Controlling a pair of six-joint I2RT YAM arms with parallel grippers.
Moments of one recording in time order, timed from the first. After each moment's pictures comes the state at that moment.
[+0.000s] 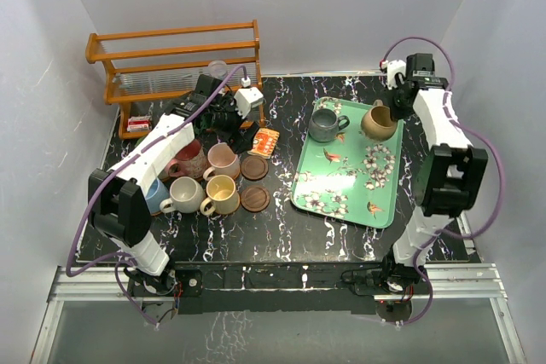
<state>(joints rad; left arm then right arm) -0.42 1.65 1.46 -0.69 0.36 0.44 -0.12 1.88 1.66 -0.77 -0.07 -0.40</state>
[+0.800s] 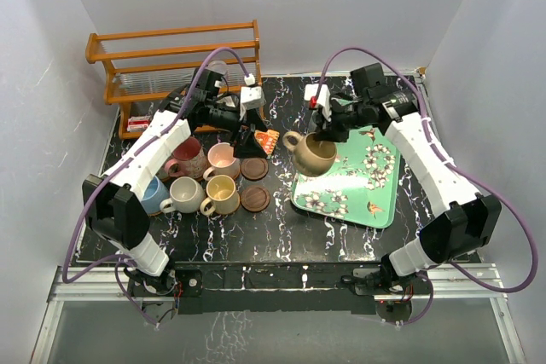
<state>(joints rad) -0.41 1.63 1.55 -0.78 1.00 0.63 0.29 1.48 1.56 -0.97 -0.70 -0.89</state>
